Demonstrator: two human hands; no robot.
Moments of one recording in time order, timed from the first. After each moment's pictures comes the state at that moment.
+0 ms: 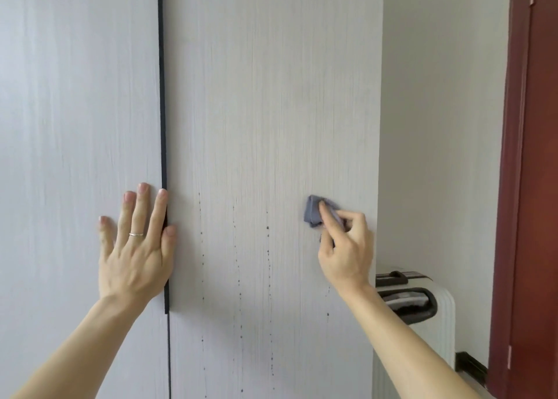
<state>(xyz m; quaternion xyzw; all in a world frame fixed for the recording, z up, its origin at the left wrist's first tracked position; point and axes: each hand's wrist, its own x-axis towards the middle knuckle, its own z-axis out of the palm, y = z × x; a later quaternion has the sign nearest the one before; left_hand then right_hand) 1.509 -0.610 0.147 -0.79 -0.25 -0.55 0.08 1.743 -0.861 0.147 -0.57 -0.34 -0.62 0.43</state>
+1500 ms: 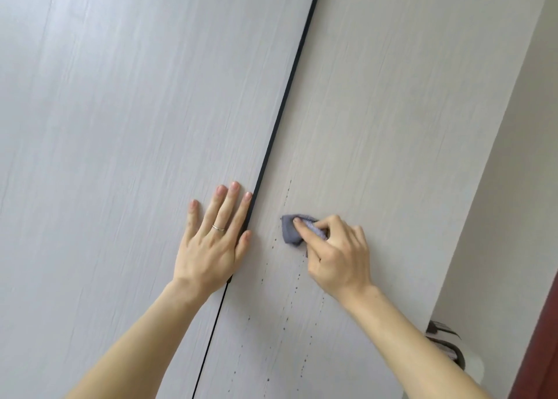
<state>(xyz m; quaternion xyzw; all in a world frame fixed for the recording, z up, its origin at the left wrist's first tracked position) 1.512 -0.595 0.098 -0.75 -0.21 -0.60 0.17 1.655 -0.783 0.165 -0.55 -0.53 -0.62 0.19</state>
